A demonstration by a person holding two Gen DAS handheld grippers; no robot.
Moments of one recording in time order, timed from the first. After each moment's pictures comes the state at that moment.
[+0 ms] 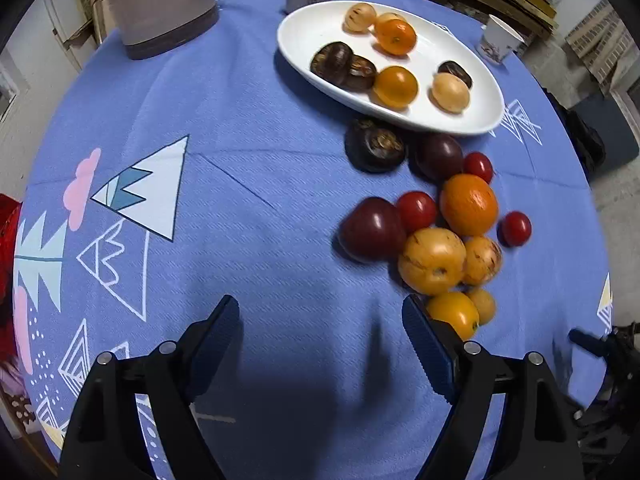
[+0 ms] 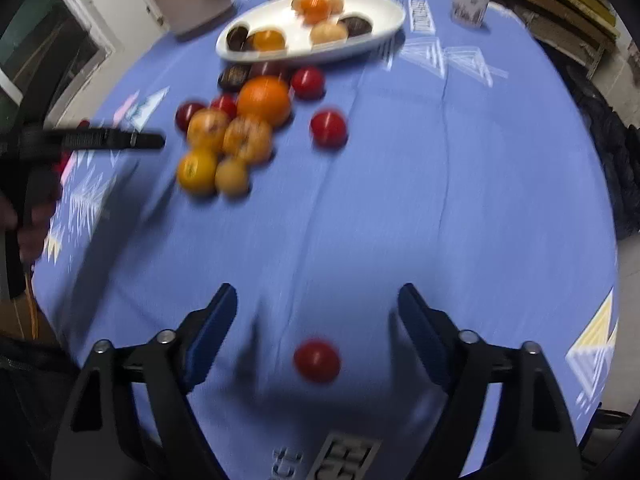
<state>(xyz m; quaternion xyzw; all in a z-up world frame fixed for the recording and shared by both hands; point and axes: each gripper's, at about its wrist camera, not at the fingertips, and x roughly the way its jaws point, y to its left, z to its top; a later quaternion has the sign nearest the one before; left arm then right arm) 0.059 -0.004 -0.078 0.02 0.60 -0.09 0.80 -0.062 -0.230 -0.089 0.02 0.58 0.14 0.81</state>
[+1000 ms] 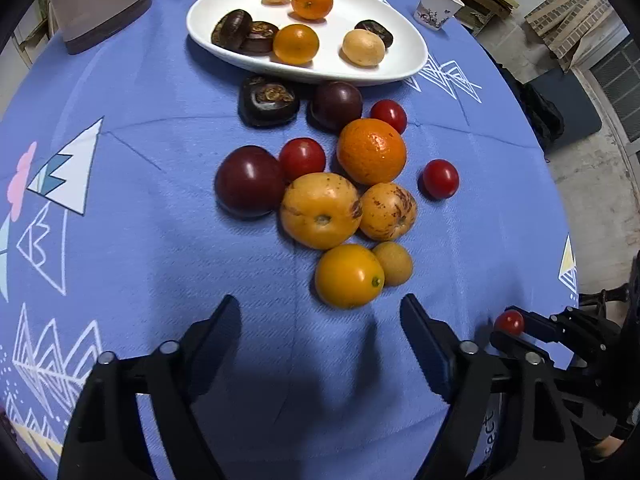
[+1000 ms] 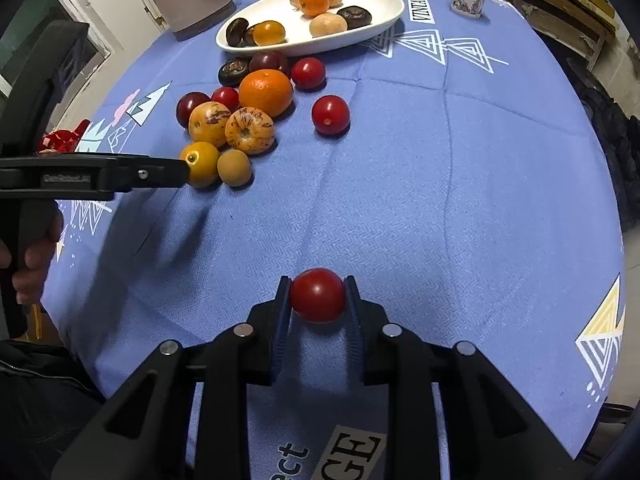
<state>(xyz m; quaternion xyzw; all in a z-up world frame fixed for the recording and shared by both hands) 0.038 -0.054 -0.093 0.00 0.62 -0.17 0.77 -0.058 -0.235 -0.087 0.04 0.57 0.13 0.81</state>
